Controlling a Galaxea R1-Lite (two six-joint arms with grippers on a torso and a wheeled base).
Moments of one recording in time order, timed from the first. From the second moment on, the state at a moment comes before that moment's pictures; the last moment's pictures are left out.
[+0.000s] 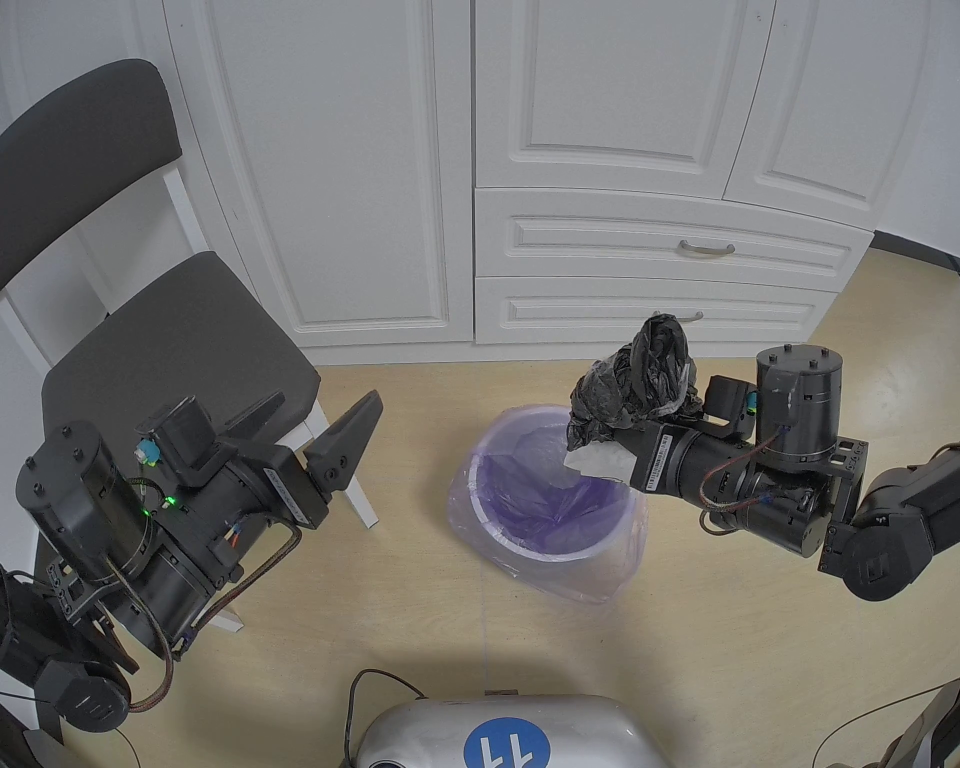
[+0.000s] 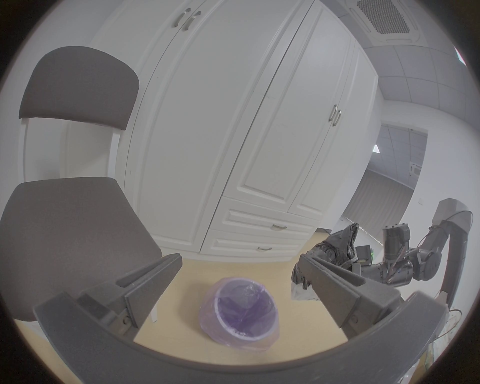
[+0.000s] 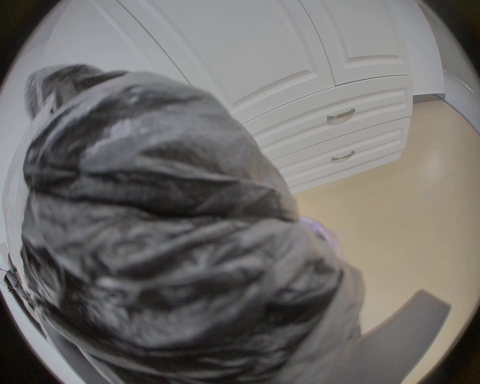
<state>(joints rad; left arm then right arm) -0.63 1.59 -0.34 -1.37 0.19 -0.22 0.61 1.75 -0.77 -0.73 -0.15 0.46</state>
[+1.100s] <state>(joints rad) -0.58 1.63 -0.35 -1.15 0.23 -0.08 0.57 1.83 -1.00 -0.57 -0.16 0.36</state>
